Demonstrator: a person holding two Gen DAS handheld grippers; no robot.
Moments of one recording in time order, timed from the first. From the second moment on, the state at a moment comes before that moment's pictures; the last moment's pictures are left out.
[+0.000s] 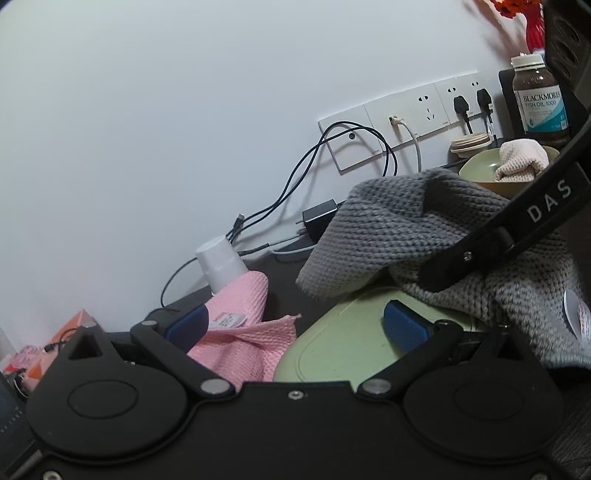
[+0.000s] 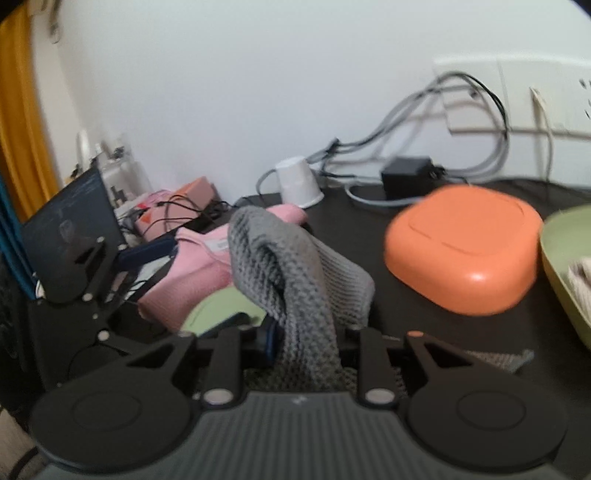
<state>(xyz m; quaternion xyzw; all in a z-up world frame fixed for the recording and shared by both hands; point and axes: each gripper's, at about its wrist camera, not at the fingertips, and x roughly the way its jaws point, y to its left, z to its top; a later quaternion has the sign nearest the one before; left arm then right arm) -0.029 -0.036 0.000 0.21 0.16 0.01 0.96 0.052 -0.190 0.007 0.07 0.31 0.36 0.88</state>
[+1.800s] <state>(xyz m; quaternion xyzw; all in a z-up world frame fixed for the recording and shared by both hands) -0.019 -0.033 0.000 0.22 0.16 0.04 0.96 0.035 -0.166 0.024 -0.07 0.28 0.36 0.89</state>
